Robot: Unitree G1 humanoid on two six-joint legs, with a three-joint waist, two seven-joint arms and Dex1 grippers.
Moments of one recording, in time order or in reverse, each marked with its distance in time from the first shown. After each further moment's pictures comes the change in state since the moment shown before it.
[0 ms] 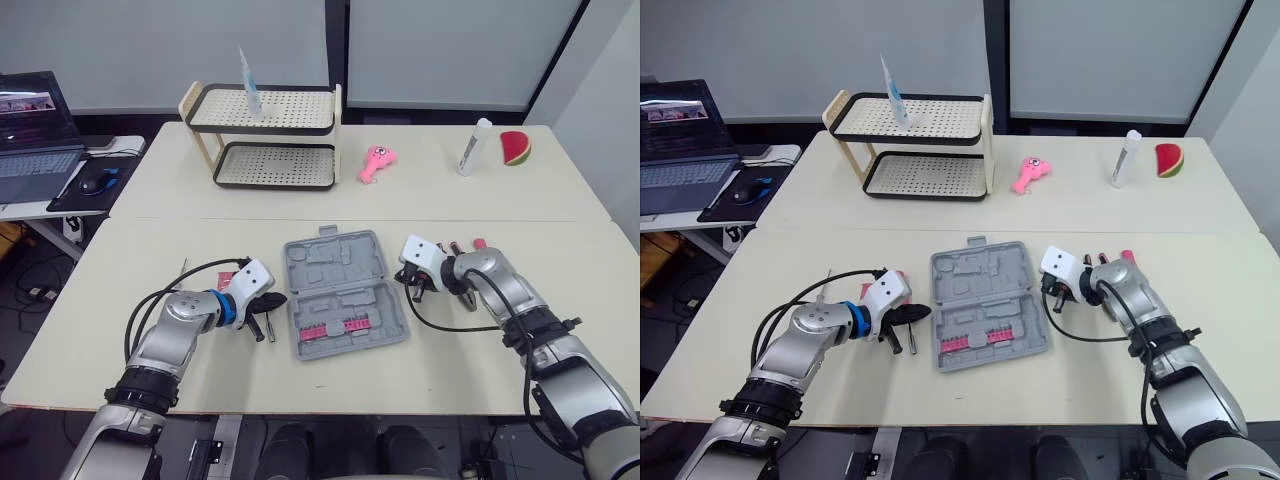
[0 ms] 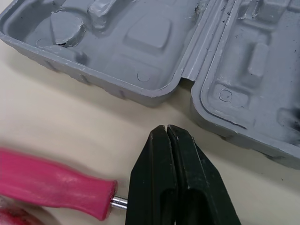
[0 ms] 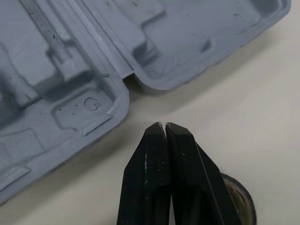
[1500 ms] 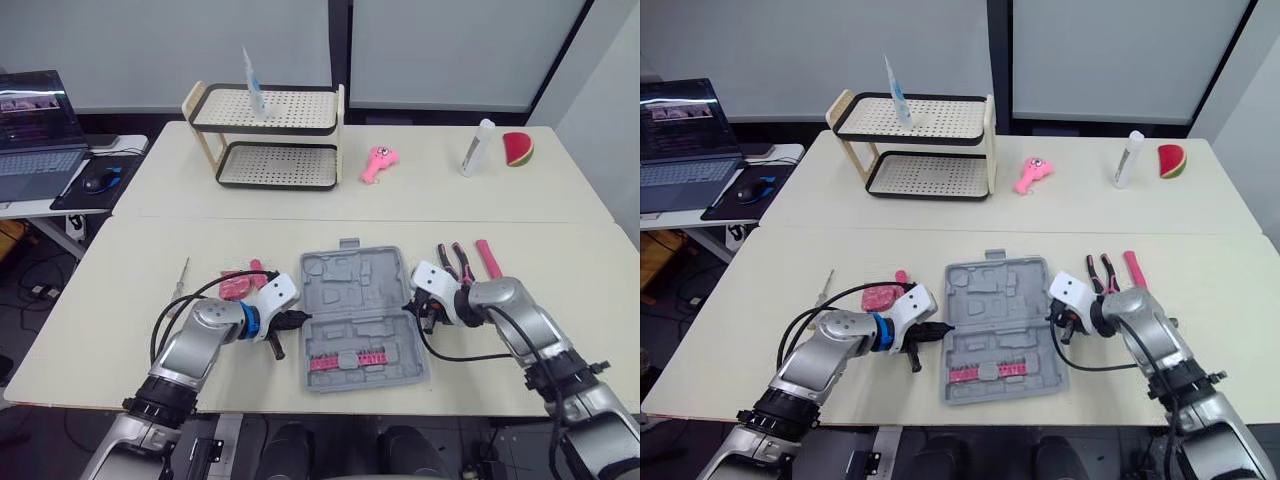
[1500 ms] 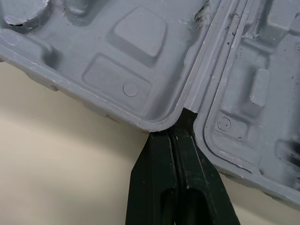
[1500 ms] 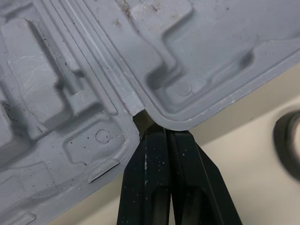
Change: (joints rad) left arm 0.046 -0.063 -0.089 -0.212 0.023 0.215 -0.071; right arm 0.319 -0.108 -0.077 -0.540 0.046 0.381 0.073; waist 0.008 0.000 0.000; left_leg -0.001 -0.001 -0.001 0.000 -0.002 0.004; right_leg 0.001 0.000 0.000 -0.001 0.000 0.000
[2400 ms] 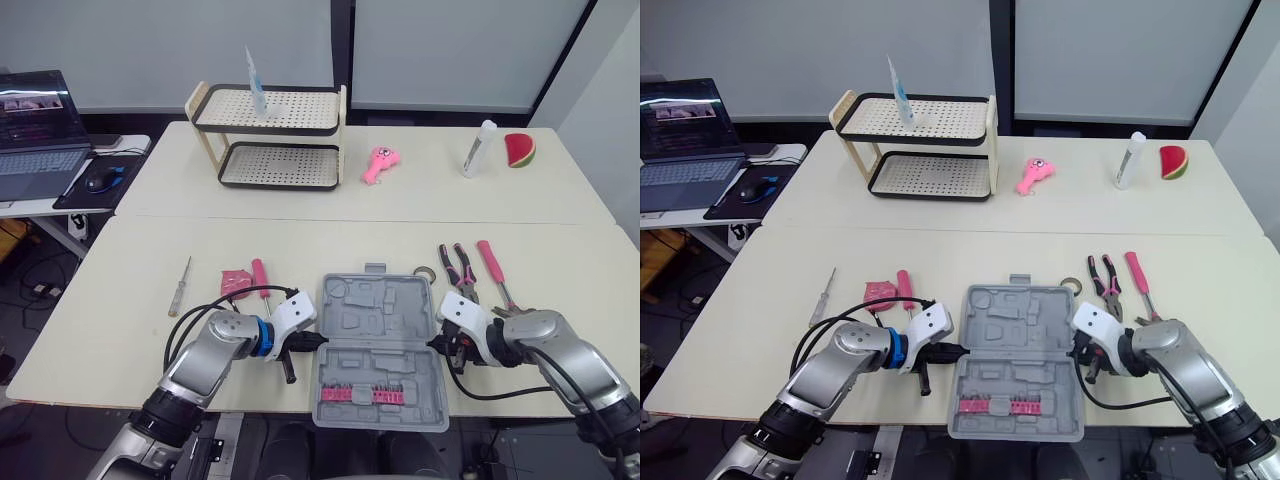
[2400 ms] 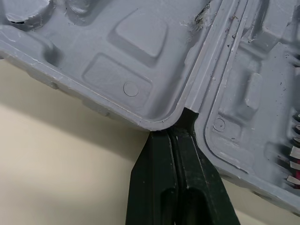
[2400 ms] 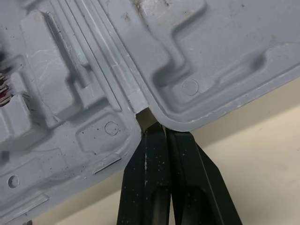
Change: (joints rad) left arm 0.058 0.010 -0.085 -0.131 -0.034 0.088 -0.050; right arm 0.226 -0.179 -0.039 -0.305 0.141 0.192 -0.004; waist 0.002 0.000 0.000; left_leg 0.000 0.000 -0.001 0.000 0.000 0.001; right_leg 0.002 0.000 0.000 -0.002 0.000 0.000
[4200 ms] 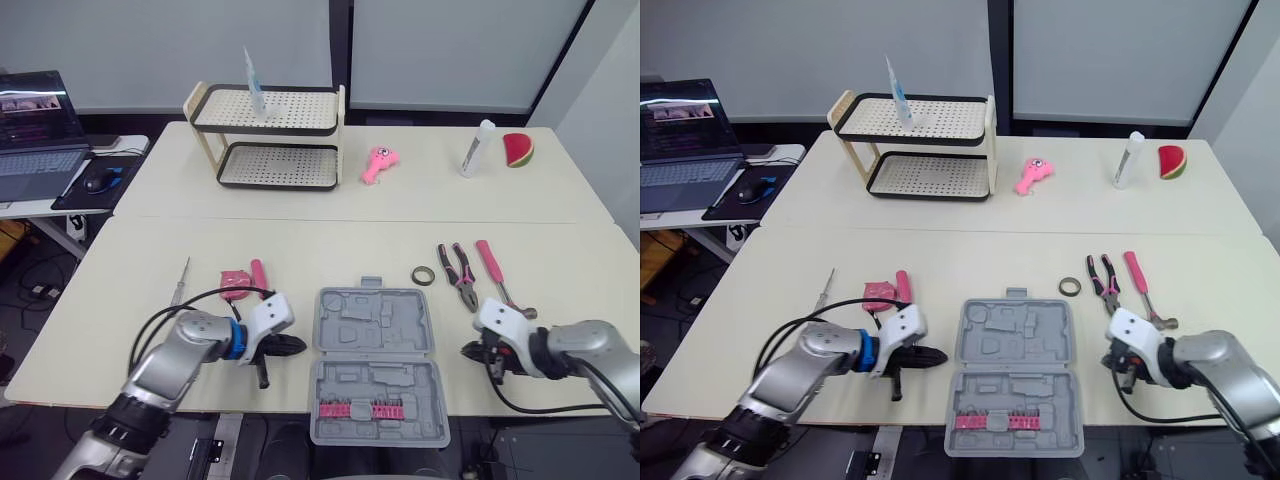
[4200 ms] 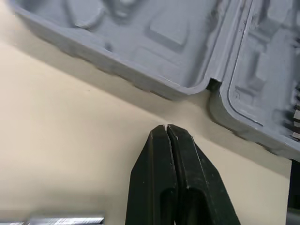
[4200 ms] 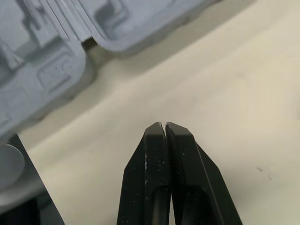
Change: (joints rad) left arm 0.078 0.171 0.165 -0.055 -0.139 -0.070 -0.079; right arm 0.199 -0.197 -0.228 -0.004 0.106 -0.218 0.005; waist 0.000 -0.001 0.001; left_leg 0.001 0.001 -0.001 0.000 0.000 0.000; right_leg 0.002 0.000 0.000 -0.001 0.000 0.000
